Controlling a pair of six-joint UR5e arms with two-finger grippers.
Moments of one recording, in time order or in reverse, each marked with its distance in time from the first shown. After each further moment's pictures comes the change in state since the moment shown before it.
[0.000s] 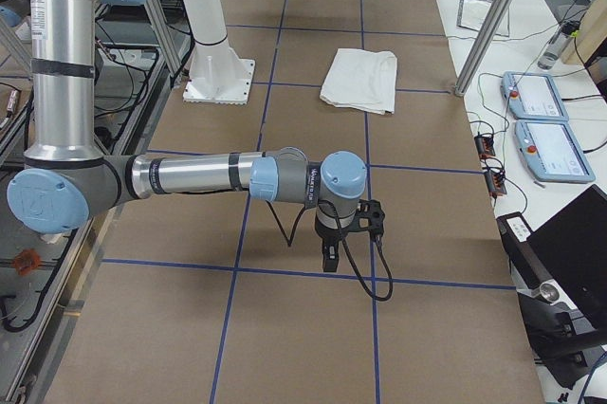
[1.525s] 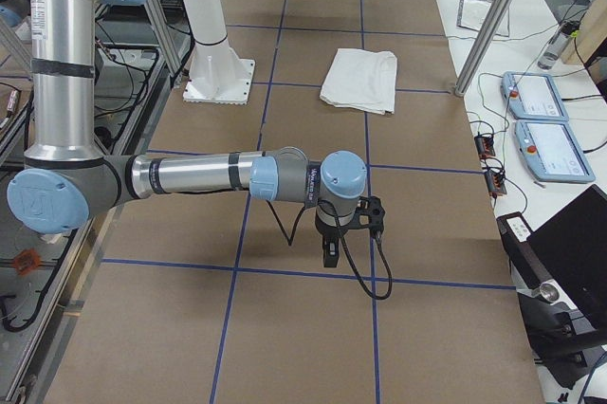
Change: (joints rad) left arm 0.000 -0.001 0.003 -0.008 -0.001 -0.048; right arm -0.001 0.000 0.001 0.000 0.045 0.001
